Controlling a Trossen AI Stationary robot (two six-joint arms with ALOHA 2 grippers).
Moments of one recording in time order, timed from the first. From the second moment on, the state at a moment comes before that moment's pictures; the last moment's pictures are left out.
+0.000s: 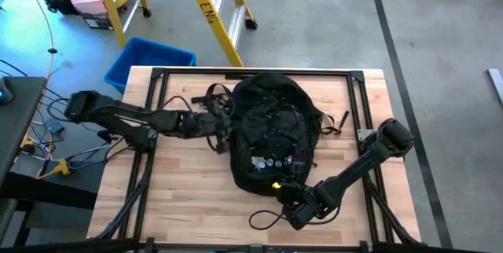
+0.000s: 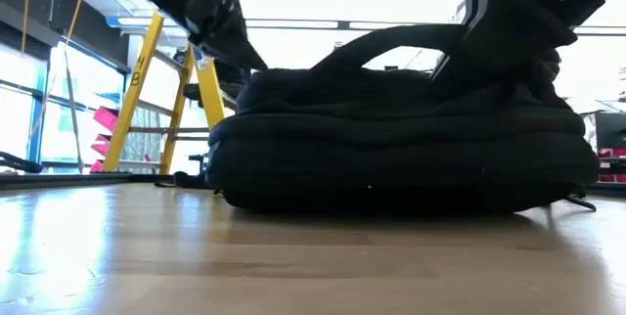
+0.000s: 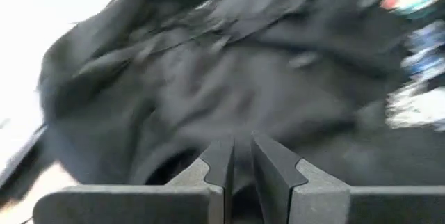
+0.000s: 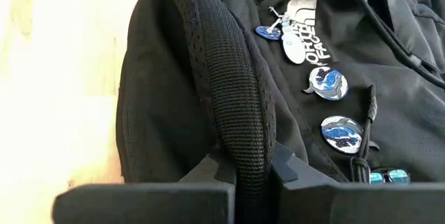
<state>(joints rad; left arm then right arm) -0.09 1.28 0.78 -0.17 -0.47 -0.06 0.68 1.88 1.28 -0.67 0.78 0.57</state>
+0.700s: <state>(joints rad) -0.02 1.48 0.77 -0.38 -0.51 -0.15 0.67 1.88 1.28 -0.66 0.77 0.58</state>
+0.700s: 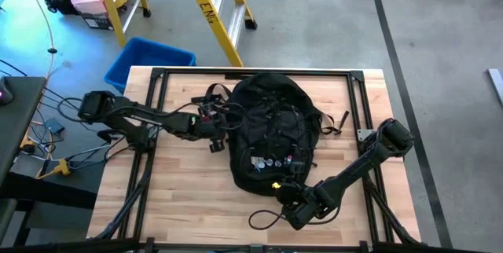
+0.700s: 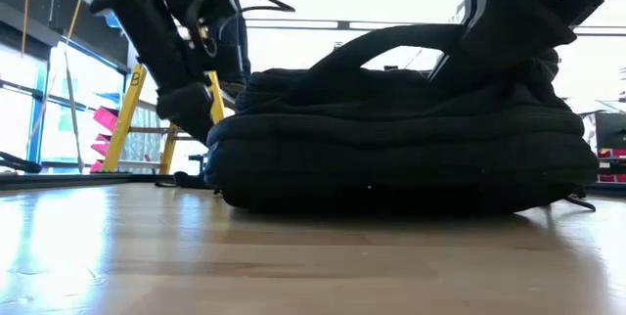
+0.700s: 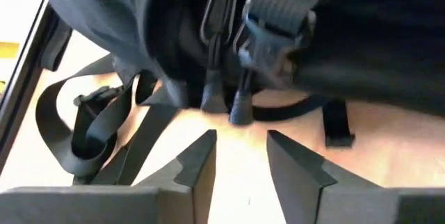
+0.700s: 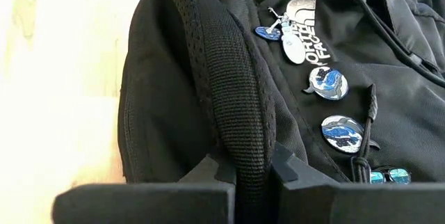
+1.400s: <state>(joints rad) -0.19 1.53 0.82 -0.47 -0.72 -0.11 0.67 1.88 1.28 -0.66 0.78 0.63</state>
